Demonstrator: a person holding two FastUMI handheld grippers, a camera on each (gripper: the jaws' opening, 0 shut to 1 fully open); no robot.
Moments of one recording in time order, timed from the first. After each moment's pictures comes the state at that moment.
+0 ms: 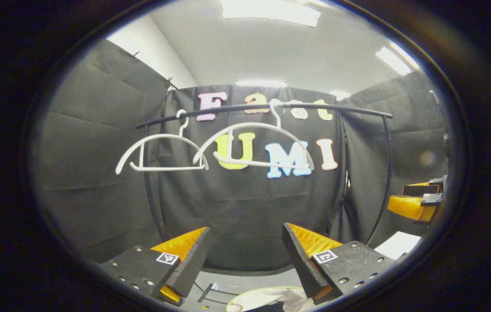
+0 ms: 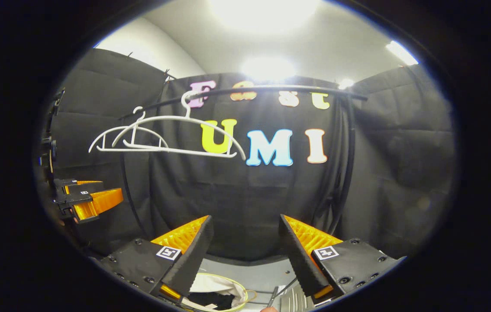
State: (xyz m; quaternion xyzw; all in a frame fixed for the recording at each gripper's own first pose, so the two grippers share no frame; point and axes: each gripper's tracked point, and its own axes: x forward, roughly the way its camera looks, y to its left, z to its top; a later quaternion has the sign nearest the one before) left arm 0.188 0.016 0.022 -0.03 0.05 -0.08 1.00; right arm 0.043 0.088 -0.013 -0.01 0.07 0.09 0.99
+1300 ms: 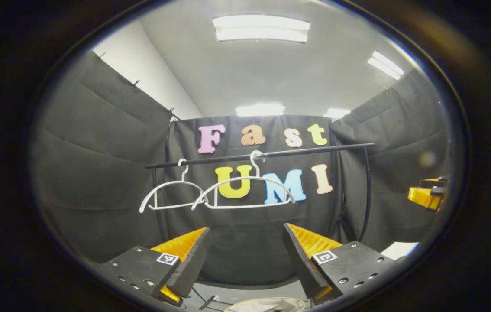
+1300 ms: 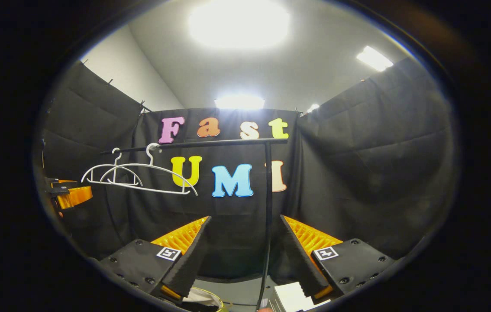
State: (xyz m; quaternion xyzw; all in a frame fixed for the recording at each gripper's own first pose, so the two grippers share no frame) left arm 0.104 -0.014 0.124 -0.01 -0.02 -0.05 1.00; right arm -0.026 -0.041 0.051 0.01 -0.02 0.00 1.00
